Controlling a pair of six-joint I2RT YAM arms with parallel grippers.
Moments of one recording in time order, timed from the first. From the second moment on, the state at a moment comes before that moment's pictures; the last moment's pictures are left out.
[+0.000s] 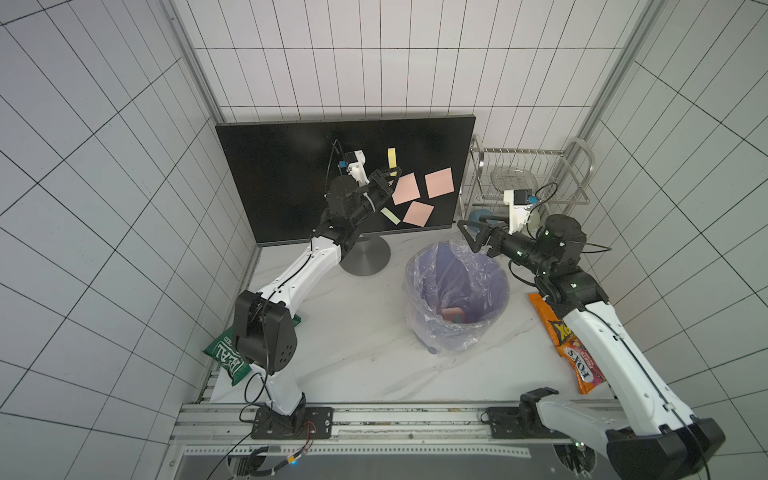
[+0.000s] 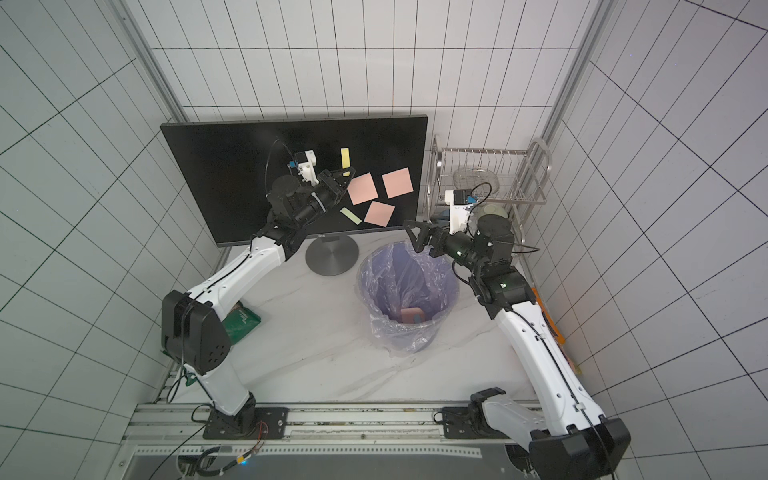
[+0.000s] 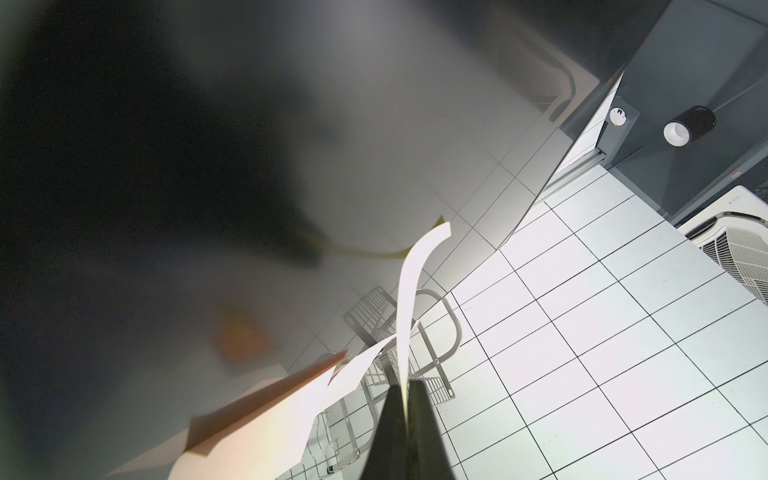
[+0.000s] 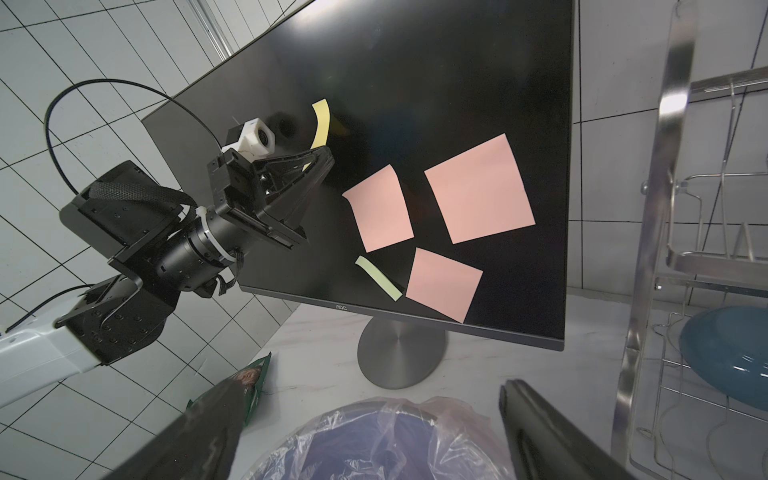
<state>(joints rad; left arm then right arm) -0.42 1.76 1.61 0.33 0.31 -1.05 0.37 1.10 1.18 -0.16 -0.45 0.35</state>
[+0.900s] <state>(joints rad) -0.91 1.39 1.46 -0.17 0.01 -0.24 0.36 1.02 1.22 -0.35 -0.29 0.19</state>
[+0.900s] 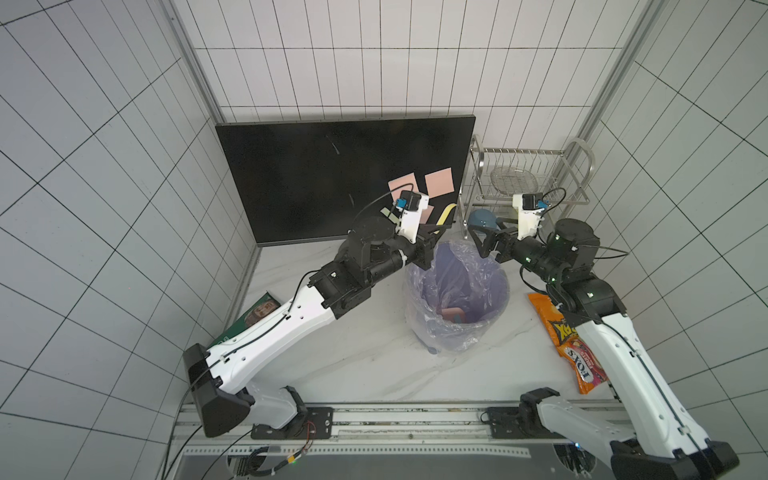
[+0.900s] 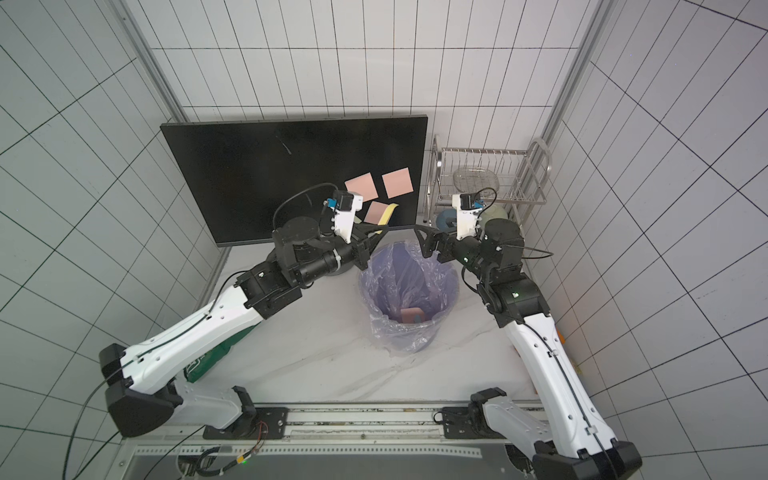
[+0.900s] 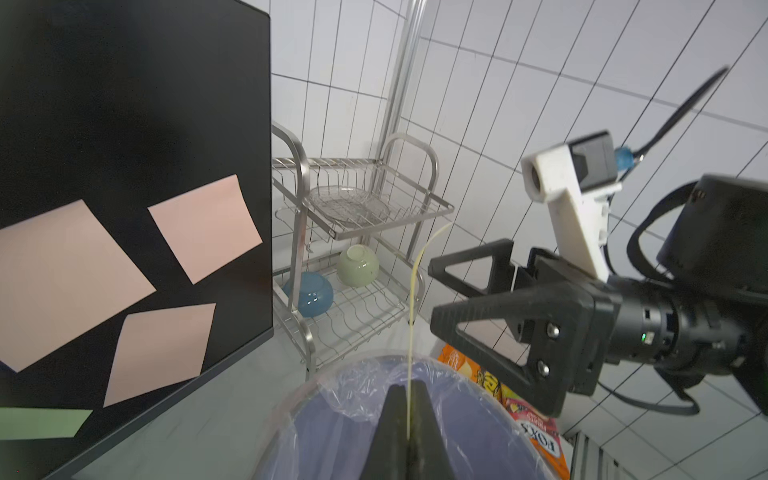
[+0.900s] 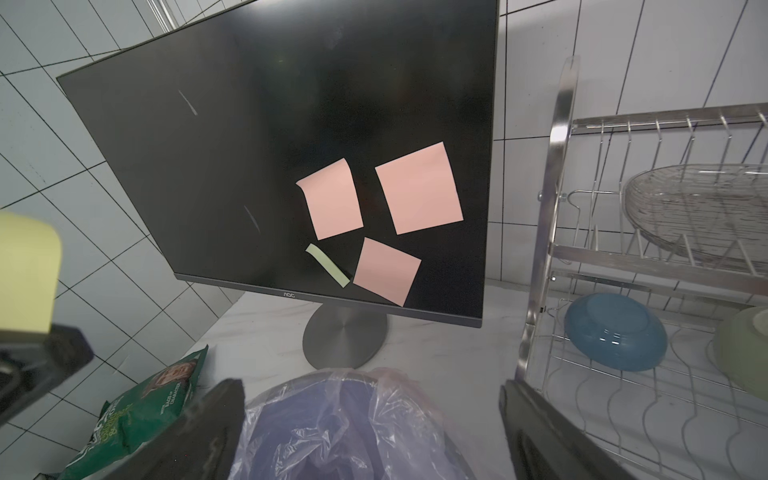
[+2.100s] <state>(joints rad) -0.77 1.27 1.39 -0.37 0.15 -0.22 0.29 1.20 1.23 -0.23 -0.35 0.38</state>
